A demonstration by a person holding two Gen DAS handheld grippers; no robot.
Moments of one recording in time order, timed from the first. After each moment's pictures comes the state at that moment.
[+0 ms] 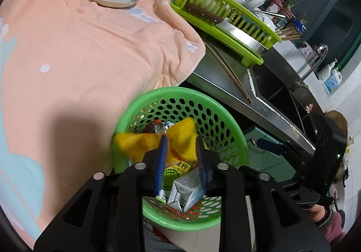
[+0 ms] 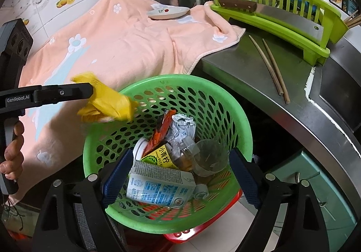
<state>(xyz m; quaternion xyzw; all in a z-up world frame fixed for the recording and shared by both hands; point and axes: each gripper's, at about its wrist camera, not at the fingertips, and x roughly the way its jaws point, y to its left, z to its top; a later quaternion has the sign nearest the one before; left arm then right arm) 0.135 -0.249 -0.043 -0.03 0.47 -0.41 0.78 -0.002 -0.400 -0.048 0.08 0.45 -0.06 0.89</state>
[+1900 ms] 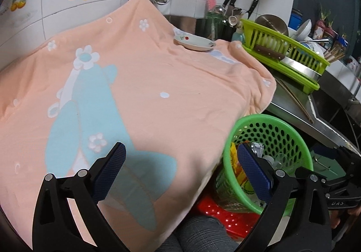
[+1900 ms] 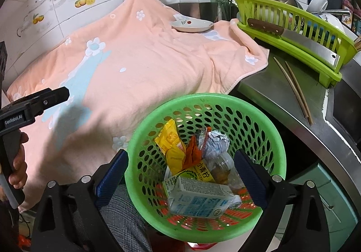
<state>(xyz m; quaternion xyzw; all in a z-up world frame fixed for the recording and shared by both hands) 0.121 -0.129 -0.003 0.03 0.35 -0.21 0.91 0.020 -0.328 -0.022 0.07 0.42 -0.05 0.91</state>
